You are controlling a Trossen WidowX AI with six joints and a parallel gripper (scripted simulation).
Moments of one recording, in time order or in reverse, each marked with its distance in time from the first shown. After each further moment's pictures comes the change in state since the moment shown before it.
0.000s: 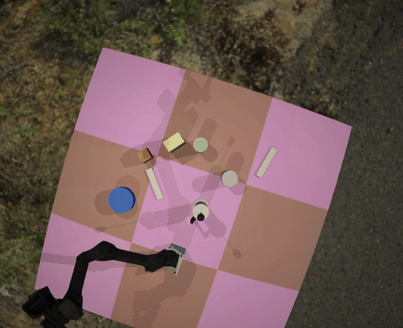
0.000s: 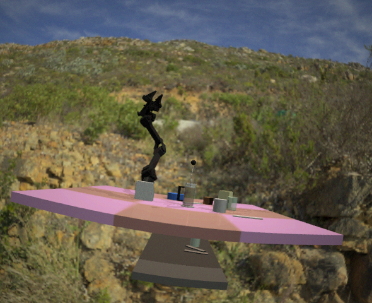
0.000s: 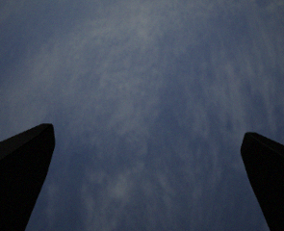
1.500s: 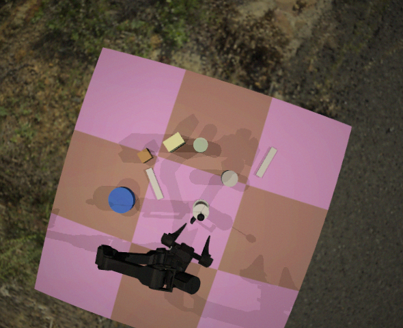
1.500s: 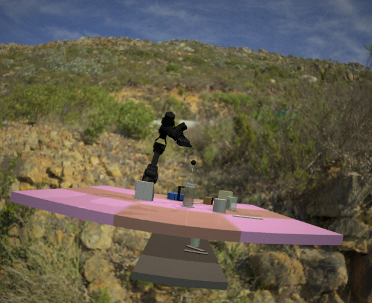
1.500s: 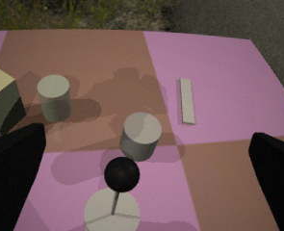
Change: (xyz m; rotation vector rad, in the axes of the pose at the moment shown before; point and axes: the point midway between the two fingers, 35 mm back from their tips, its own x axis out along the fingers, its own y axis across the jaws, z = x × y) arm -0.052 0.143 0.490 2.314 -0.522 1.926
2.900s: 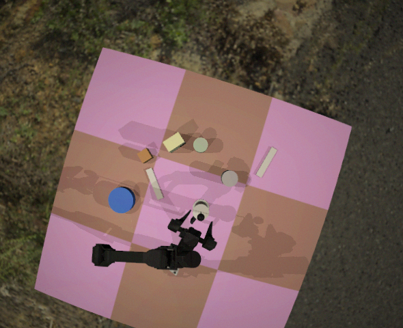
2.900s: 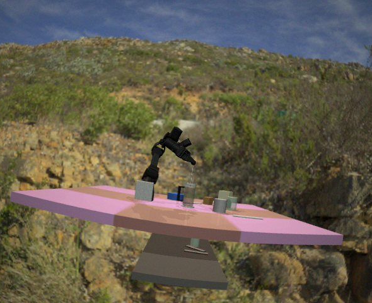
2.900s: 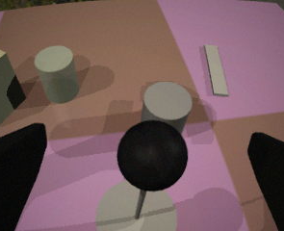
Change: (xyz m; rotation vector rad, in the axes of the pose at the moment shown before) arm 0.073 0.013 -0.067 0.093 0.045 0.036
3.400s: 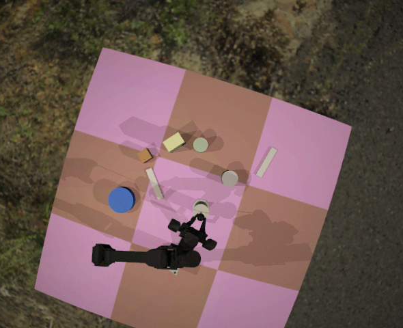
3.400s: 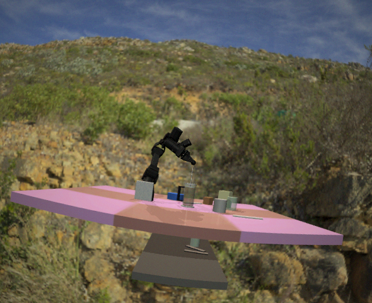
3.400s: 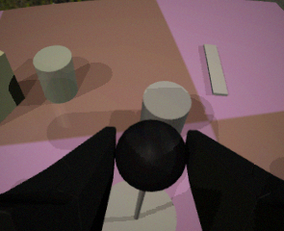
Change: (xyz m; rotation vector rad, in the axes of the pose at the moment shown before) arm 0.001 0.000 -0.001 0.001 0.000 -0.003
